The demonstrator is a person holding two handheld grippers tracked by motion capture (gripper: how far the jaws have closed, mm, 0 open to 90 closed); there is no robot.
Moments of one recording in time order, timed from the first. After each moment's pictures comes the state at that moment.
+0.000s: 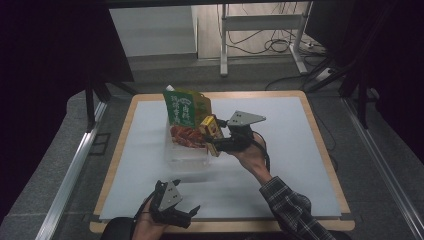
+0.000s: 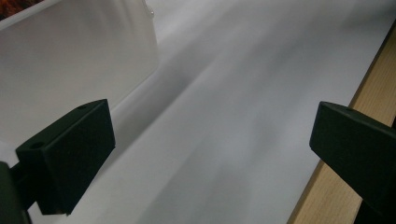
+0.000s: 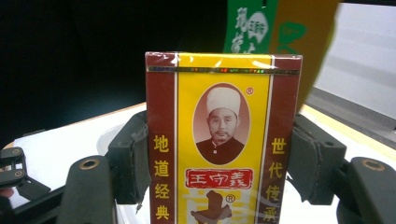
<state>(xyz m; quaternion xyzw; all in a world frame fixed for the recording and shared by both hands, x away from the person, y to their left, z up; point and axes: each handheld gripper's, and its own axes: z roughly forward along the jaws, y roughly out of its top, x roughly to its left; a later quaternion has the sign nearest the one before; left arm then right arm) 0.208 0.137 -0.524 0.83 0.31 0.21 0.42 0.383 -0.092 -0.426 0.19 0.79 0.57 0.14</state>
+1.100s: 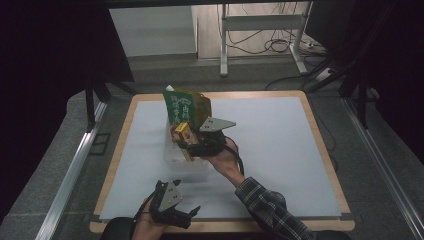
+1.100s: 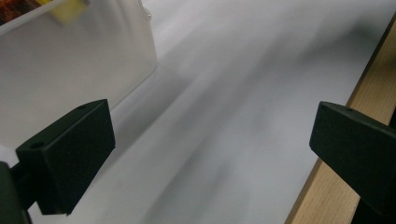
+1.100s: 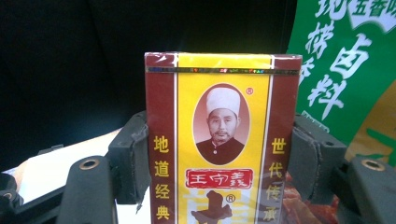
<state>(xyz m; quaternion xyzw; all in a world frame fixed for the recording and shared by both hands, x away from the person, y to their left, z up) 0.208 0.136 -0.523 0.83 0.30 0.21 0.42 0.381 -0.025 -0.455 0.17 0.78 0.59 0.10</state>
